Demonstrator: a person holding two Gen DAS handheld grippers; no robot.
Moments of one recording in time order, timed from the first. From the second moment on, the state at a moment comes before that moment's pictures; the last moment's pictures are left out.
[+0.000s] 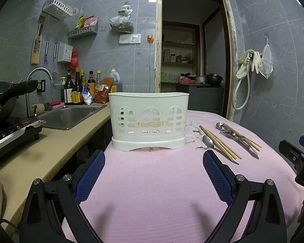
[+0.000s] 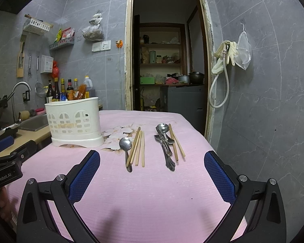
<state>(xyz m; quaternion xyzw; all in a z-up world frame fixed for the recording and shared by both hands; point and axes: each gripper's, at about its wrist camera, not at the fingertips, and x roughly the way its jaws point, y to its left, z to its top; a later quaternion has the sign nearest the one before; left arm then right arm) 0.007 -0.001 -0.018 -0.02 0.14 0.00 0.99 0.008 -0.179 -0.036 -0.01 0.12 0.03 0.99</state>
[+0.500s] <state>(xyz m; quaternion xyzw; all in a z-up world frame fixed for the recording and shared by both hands) 0.013 0.000 -0.011 -0.02 0.14 -0.01 0.99 0.006 -0.173 -0.041 -0.01 0.13 0.03 0.99</state>
